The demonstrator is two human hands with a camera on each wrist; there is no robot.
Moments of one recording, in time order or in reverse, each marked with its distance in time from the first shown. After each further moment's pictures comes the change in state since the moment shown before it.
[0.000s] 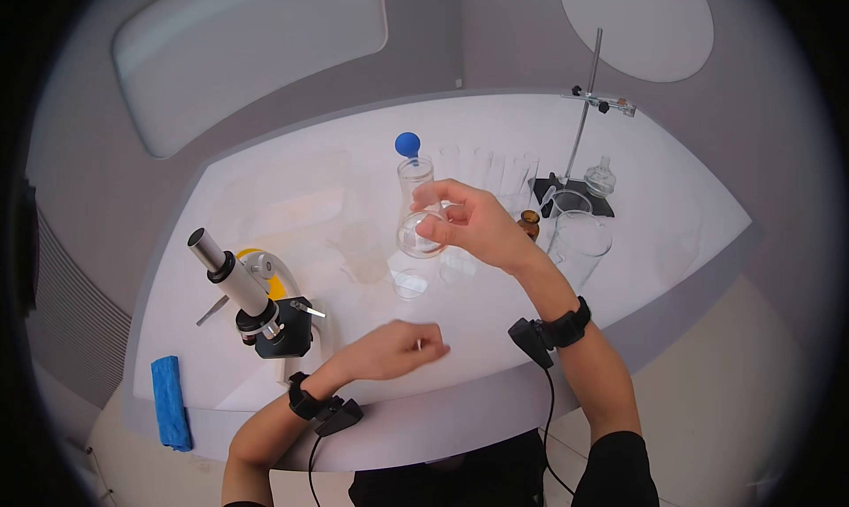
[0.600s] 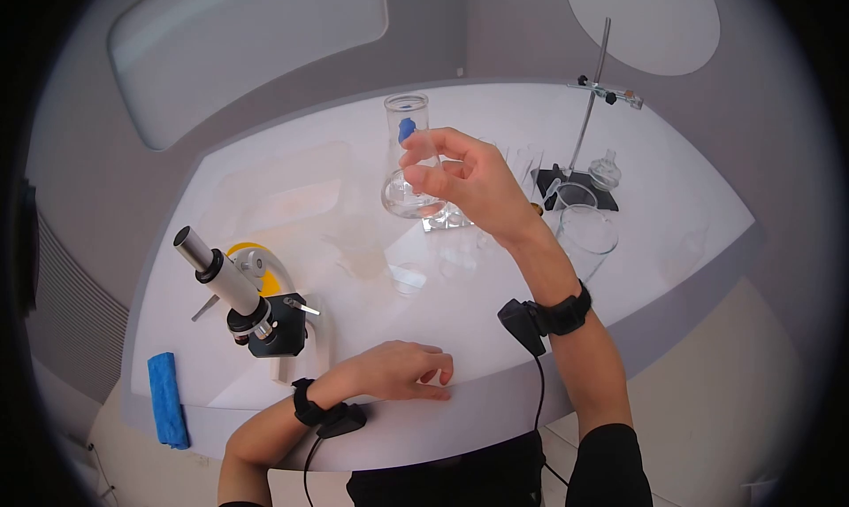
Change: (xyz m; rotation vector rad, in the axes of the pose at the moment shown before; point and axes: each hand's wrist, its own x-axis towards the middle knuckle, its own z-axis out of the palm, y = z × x) left_hand -0.007 0.004 0.010 0.327 -0.417 0.071; right_hand 0.029 -0.025 0.001 0.003 0.091 -0.150
